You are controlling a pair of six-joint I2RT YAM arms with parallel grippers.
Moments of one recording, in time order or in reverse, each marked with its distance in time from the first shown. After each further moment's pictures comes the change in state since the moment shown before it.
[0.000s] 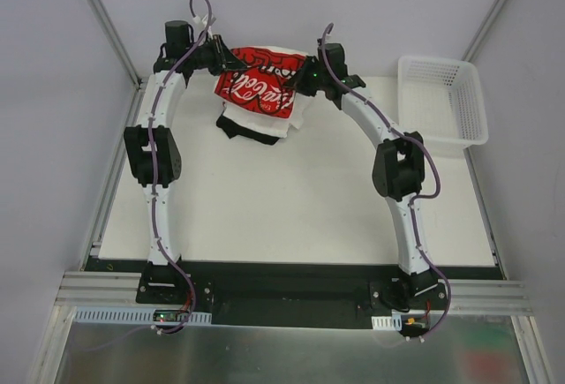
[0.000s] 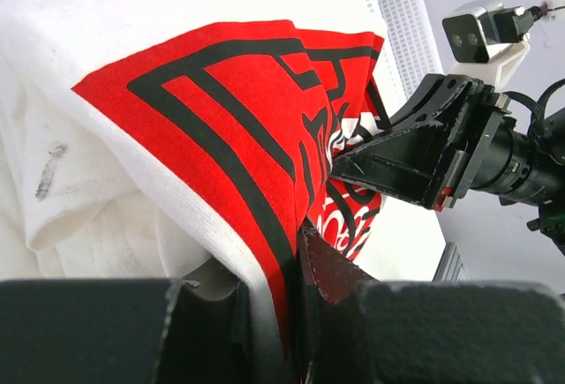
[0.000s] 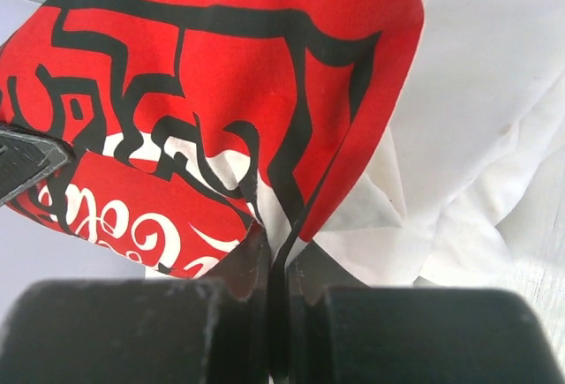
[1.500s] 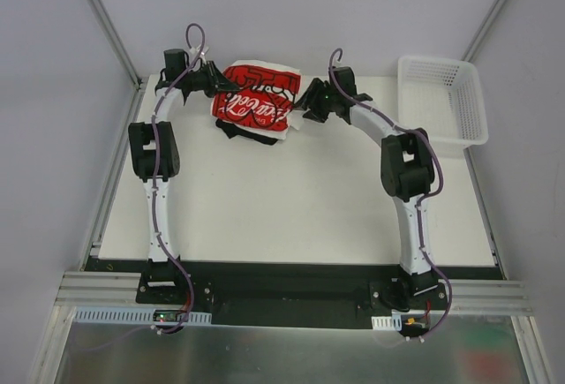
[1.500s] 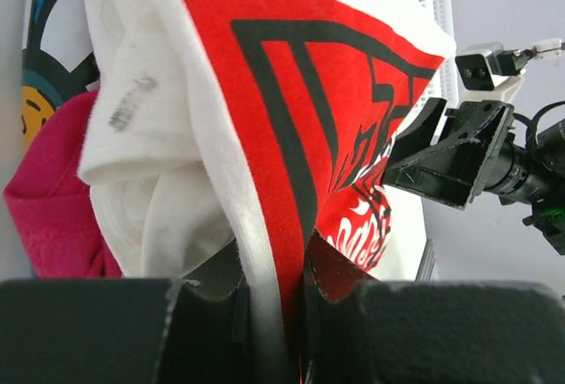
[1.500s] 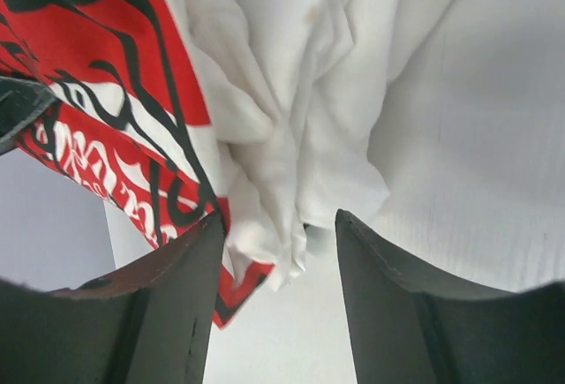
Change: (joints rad) left arm 0.071 0.203 -0.087 0.186 0.105 -0.105; right arm -0.059 -0.030 -0.307 0.097 -0.072 0.037
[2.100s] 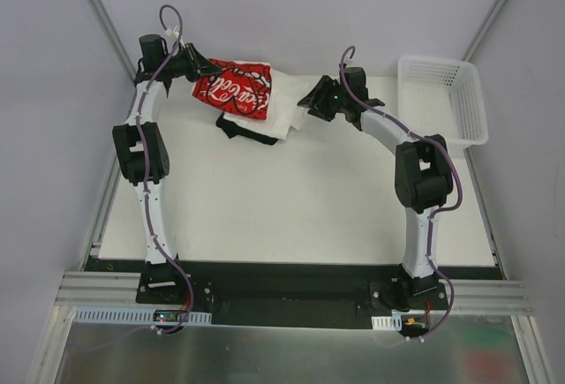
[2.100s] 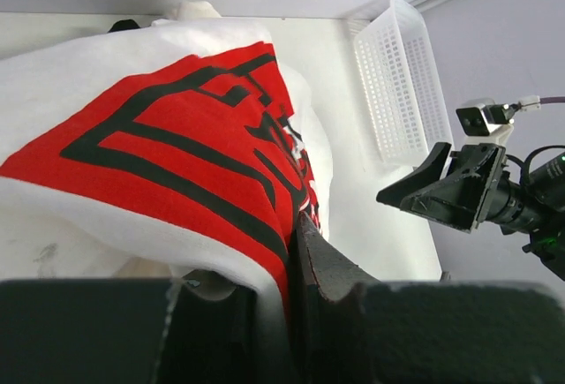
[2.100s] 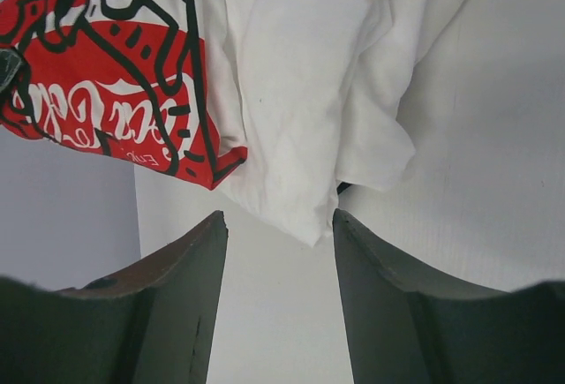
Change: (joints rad) left arm 0.084 -0.146 -0.023 0.026 -0.010 0.007; right arm -0.013 -0.218 -0.250 0.134 0.004 0.025
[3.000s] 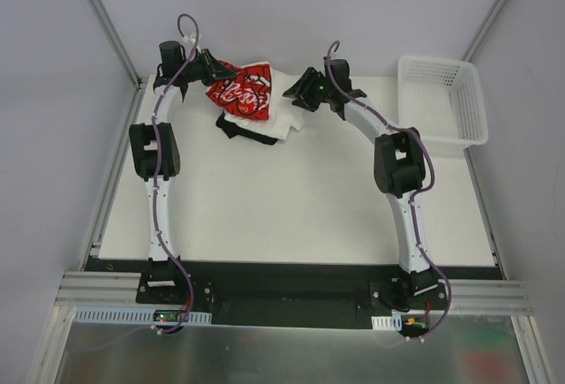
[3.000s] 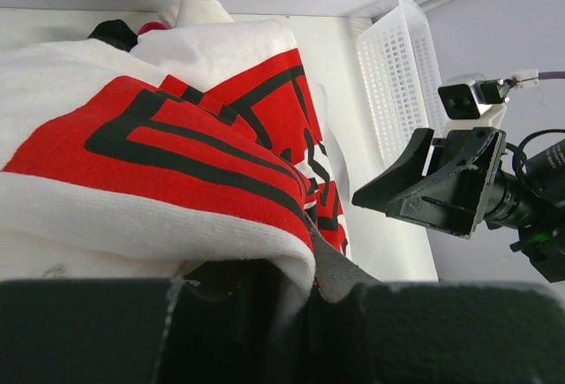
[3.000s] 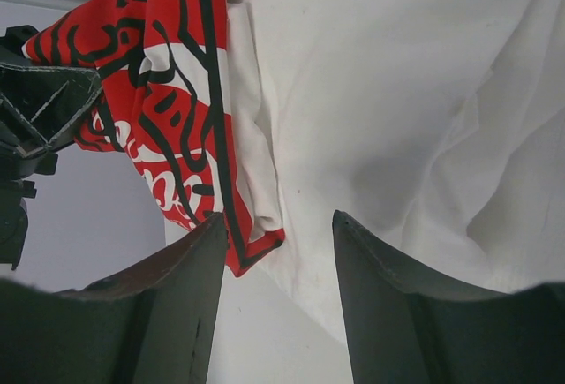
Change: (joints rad) left arm -0.078 0.185 0.128 0.108 -0.027 -0.103; right arm 0.019 0.302 0.389 -0.043 -0.070 0.064
